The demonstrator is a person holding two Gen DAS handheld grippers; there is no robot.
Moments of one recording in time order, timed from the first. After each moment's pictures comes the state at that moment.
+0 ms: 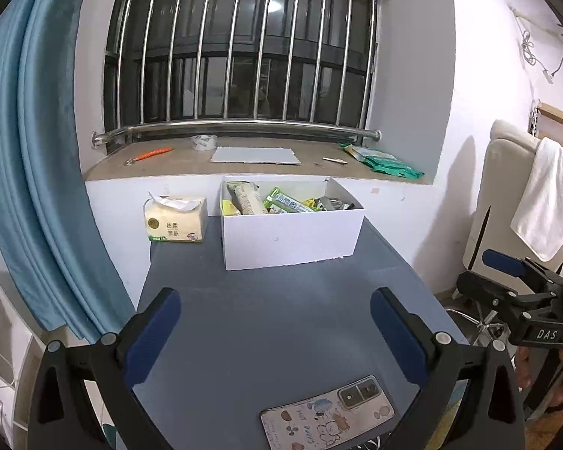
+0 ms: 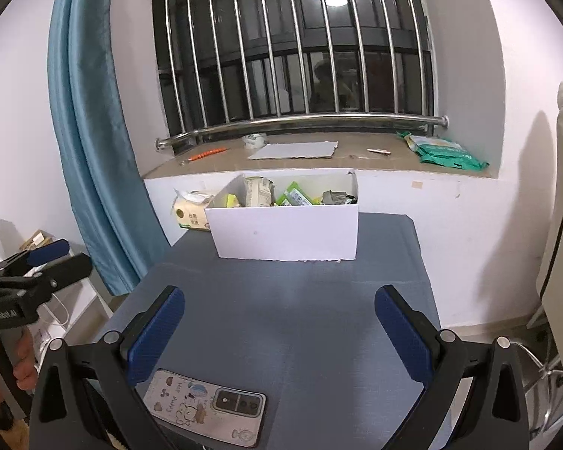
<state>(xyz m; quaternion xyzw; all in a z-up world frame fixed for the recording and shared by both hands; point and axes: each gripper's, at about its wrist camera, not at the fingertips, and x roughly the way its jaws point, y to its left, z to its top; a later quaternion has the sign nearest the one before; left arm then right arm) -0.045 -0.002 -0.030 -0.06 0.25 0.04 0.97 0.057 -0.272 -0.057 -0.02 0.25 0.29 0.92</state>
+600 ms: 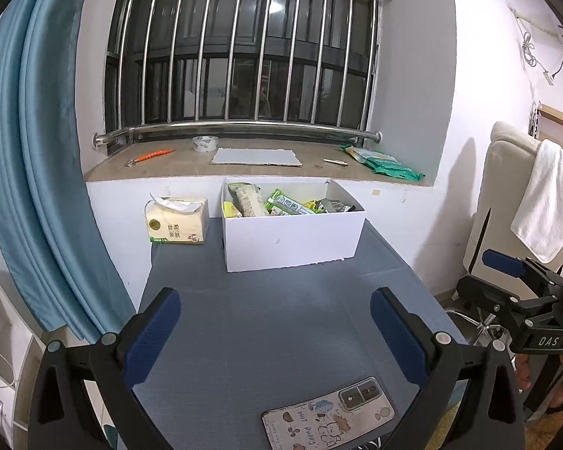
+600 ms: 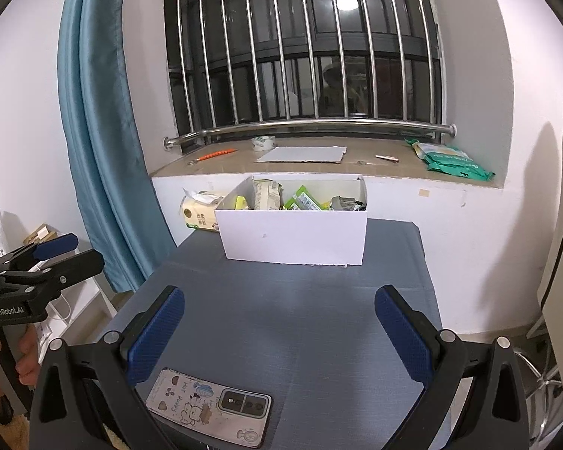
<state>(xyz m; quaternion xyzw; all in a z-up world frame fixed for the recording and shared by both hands) -0.044 0.000 -0.029 -0.06 0.25 0.04 0.97 0.054 -0.267 -0.055 -0.03 0.24 0.30 0.92</state>
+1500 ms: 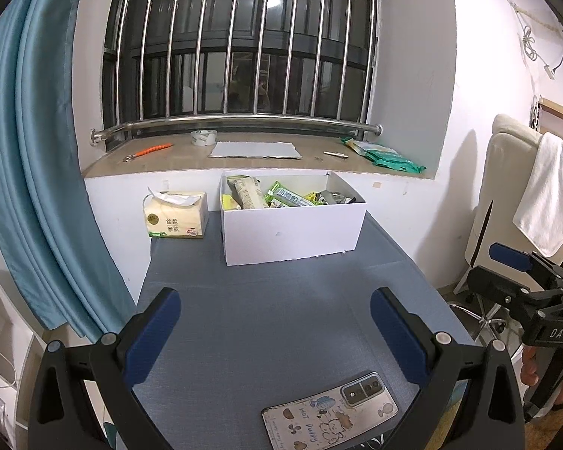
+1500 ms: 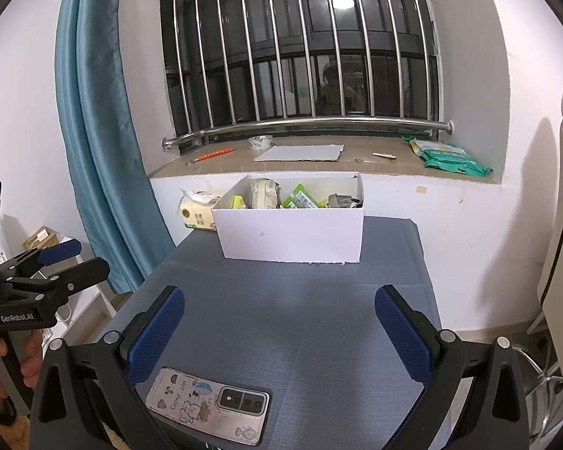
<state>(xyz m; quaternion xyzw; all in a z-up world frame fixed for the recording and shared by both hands) -0.040 -0.002 -0.037 -0.05 0.26 0.04 0.96 0.056 -0.274 -0.056 -0.03 0.24 0.30 0.92</state>
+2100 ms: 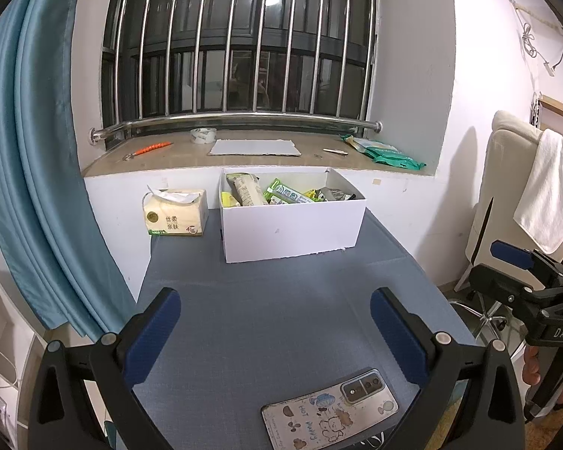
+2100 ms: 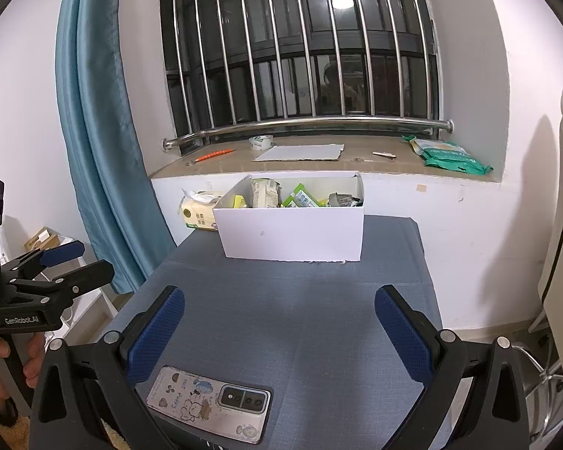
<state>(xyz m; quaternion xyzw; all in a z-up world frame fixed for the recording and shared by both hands) -0.040 -0.005 -0.038 -0.05 0.26 0.04 0.96 0.053 -0.274 -0.056 -0.03 0.24 0.30 0.92</state>
